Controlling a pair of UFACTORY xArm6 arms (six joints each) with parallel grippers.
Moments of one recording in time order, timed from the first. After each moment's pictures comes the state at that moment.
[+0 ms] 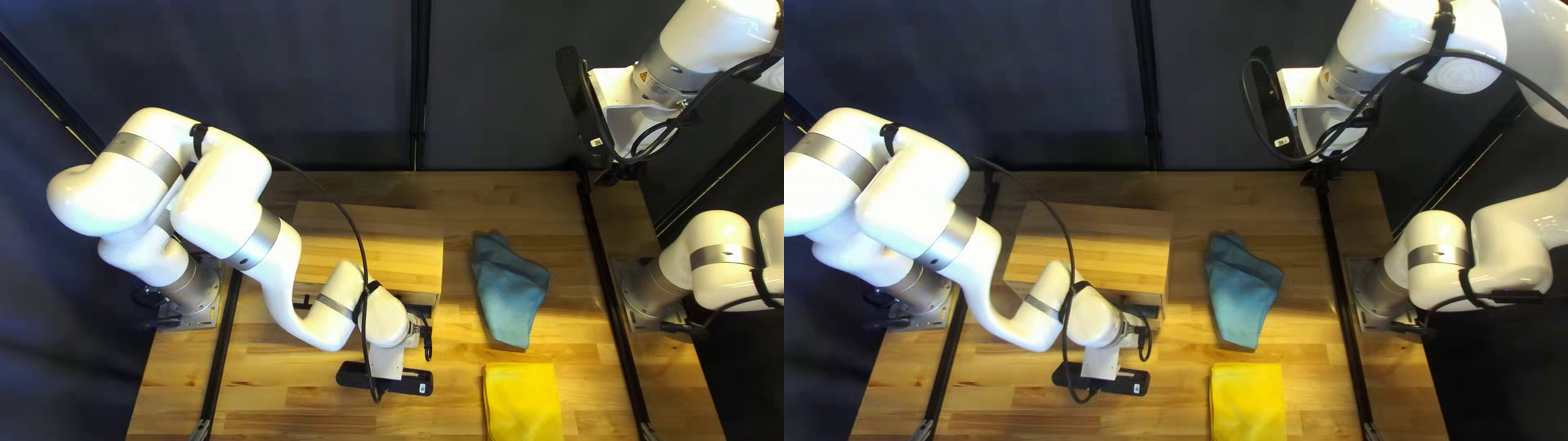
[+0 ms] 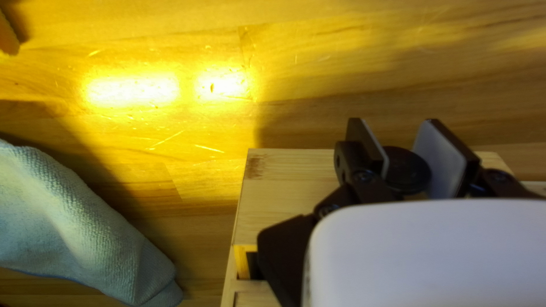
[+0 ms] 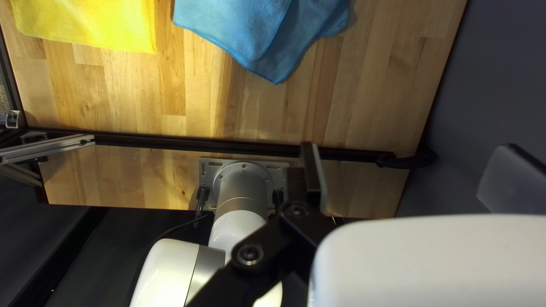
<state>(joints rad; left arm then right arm) -0.38 0.34 -1.02 0.28 0.69 1.16 -0.24 -0.67 -1.15 -0.04 1.71 -0.36</state>
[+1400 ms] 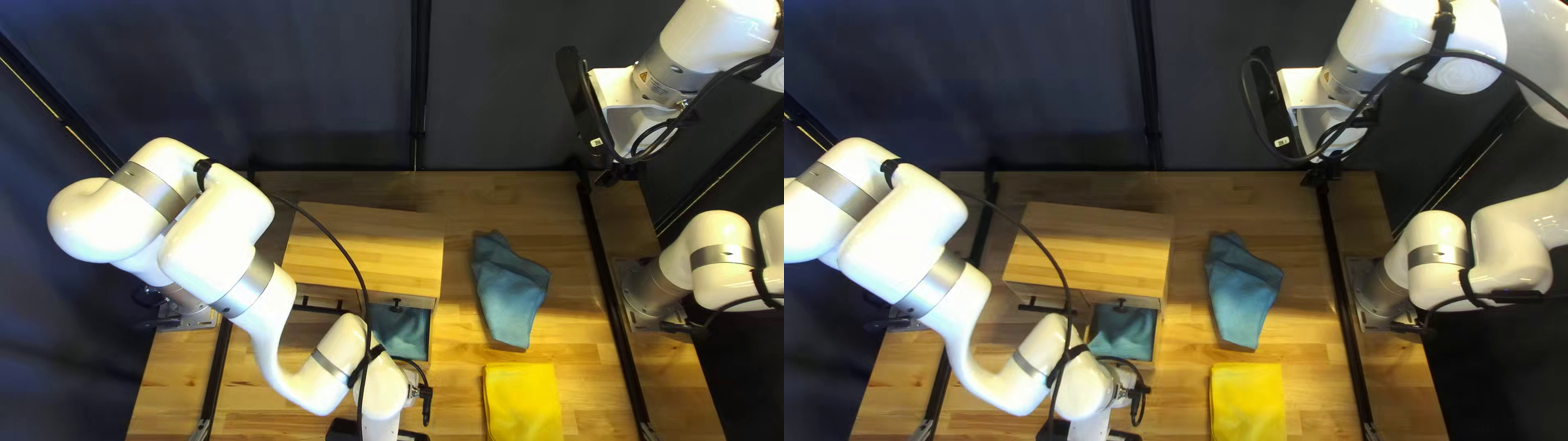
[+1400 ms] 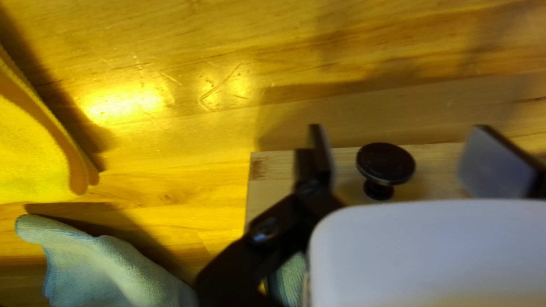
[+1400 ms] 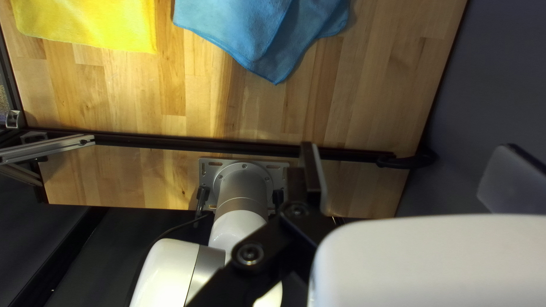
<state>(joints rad) -0.58 0.42 -1.21 0.24 0.87 1.06 -0.24 -0.67 -1.15 -0.04 1.71 -0.36</state>
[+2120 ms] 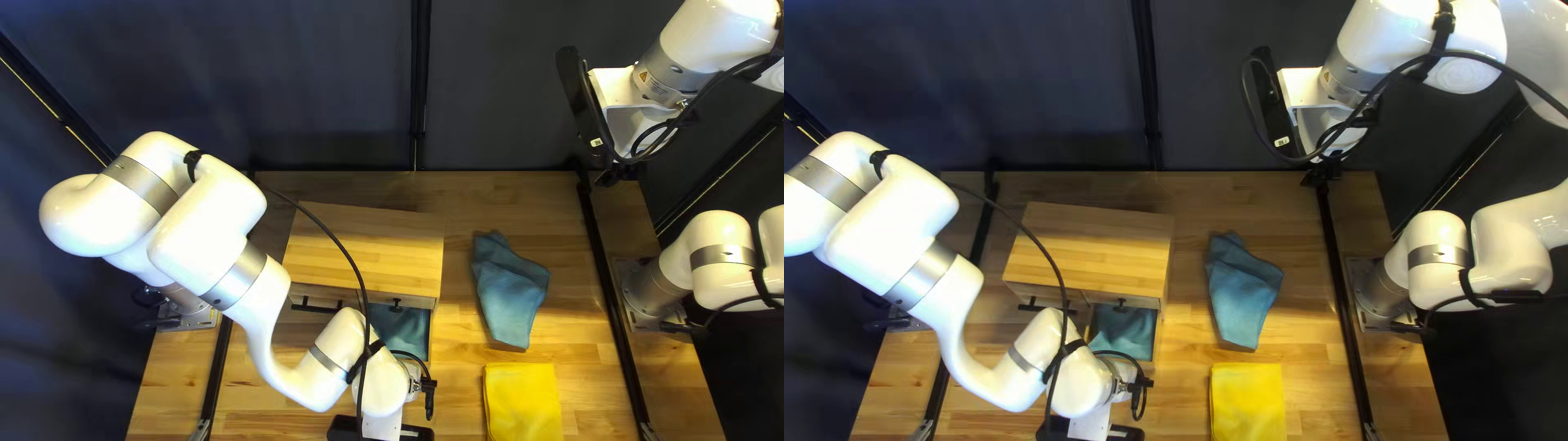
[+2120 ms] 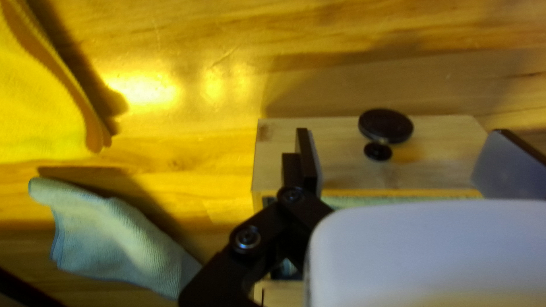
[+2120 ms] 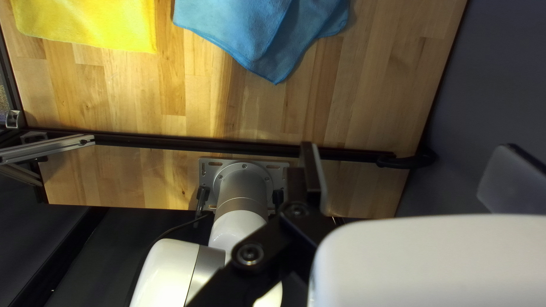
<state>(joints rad) -0.56 0.35 -1.20 0.28 0.92 1.02 -0.24 -0.67 -1.15 -0.04 1.71 -0.36</state>
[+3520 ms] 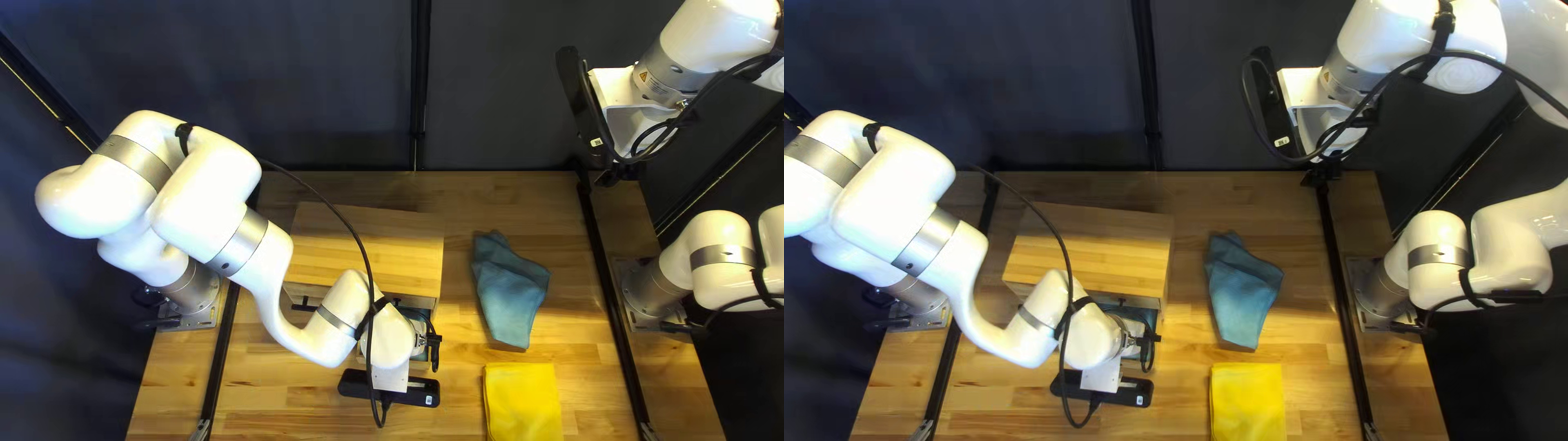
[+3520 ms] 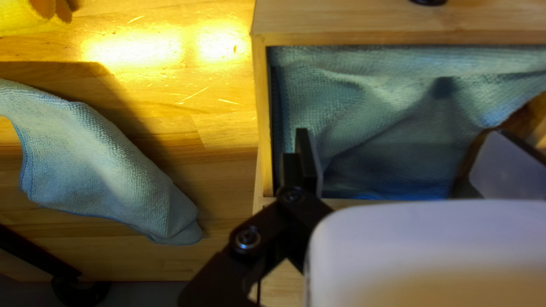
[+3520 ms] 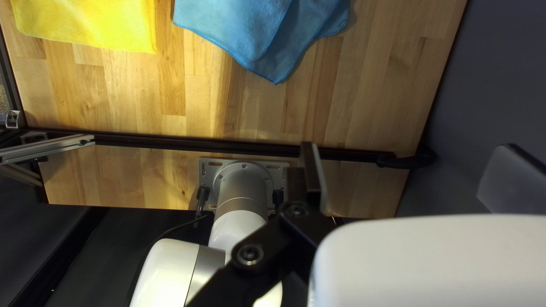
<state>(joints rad) -0.43 0.29 -1.11 0.38 0.91 1.08 -0.24 -0.67 -1.15 -0.04 1.71 -0.36</state>
